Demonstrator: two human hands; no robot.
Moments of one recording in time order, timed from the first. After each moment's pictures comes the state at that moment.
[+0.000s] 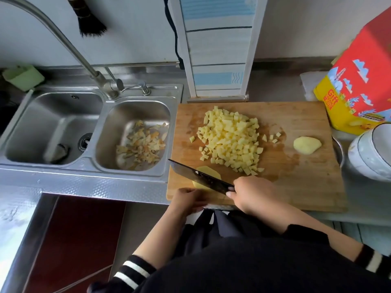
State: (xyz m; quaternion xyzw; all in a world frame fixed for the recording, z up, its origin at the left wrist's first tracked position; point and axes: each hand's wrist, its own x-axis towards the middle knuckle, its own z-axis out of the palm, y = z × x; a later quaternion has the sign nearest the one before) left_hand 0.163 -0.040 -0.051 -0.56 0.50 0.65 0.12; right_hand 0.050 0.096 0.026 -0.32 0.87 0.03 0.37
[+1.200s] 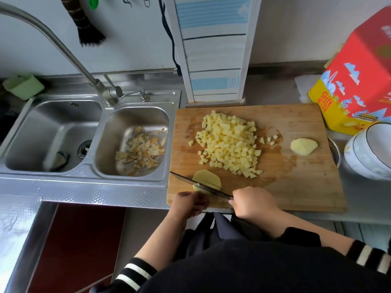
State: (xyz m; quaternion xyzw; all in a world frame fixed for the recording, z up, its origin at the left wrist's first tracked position) left_hand 0.164 -0.040 -0.052 -0.55 0.51 0.64 0.12; right_hand 0.059 0.110 0.009 -0.38 0.85 0.04 0.36
